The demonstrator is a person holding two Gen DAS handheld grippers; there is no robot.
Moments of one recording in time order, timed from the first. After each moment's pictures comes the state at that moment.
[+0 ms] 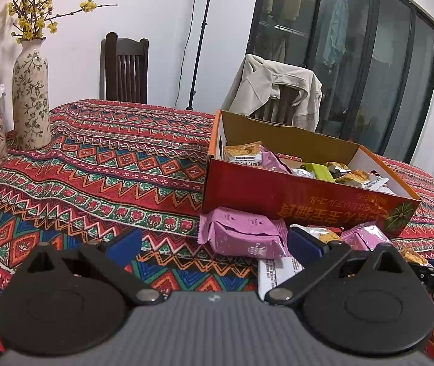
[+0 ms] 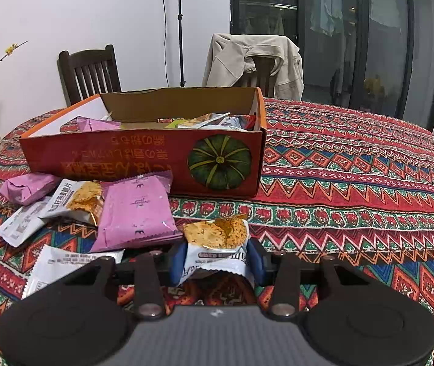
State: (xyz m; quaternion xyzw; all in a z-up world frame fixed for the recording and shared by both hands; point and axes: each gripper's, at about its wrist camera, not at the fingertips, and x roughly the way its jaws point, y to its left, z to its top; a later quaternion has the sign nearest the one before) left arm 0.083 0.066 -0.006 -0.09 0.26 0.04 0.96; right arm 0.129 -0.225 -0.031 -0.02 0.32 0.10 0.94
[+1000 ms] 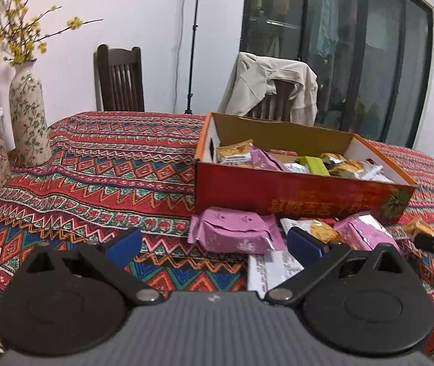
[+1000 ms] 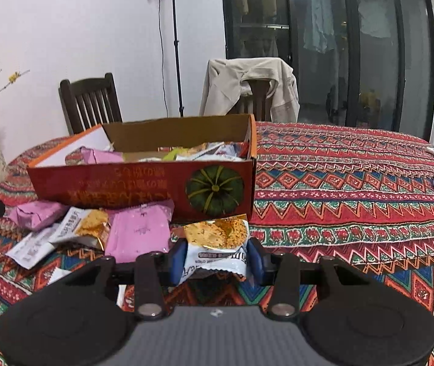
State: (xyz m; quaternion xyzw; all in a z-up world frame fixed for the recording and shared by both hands) left arm 0.075 0.042 0.004 -0.05 0.26 0.05 0.96; right arm 0.115 -0.236 -0.018 0.01 0.27 0.10 0.96
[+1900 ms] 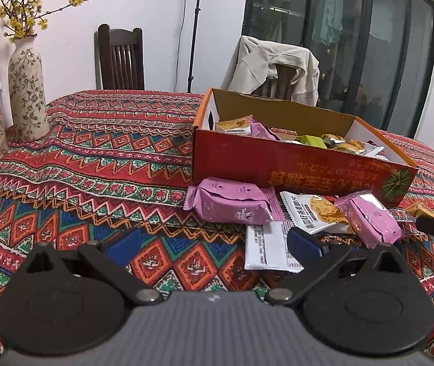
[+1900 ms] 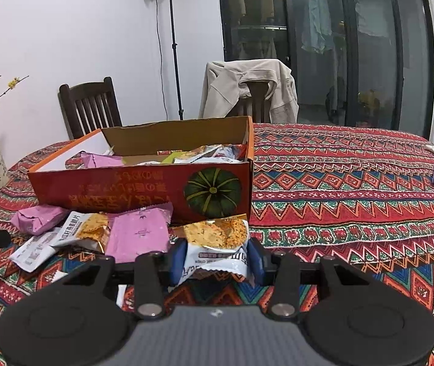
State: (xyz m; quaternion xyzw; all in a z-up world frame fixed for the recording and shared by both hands) left arm 0.073 0.043 -0.015 -0.06 0.29 0.05 0.95; right arm 0.115 -0.236 -0.019 0.02 0.27 0.10 0.96
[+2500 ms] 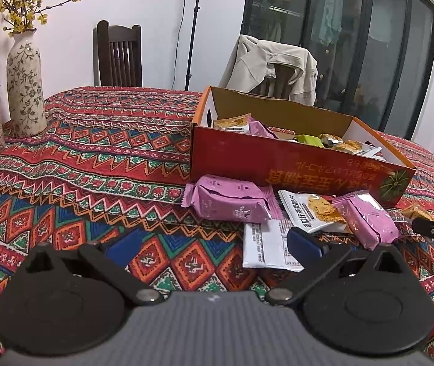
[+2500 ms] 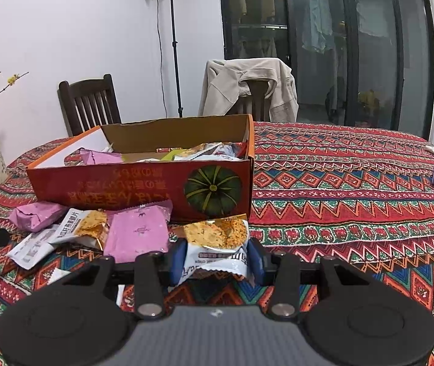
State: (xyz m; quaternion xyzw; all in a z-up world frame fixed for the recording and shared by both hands) left arm 0.073 0.045 -0.017 -0.07 0.29 0.04 0.95; right arm 0.116 -0.235 -0.021 0.01 0.27 0.10 0.96
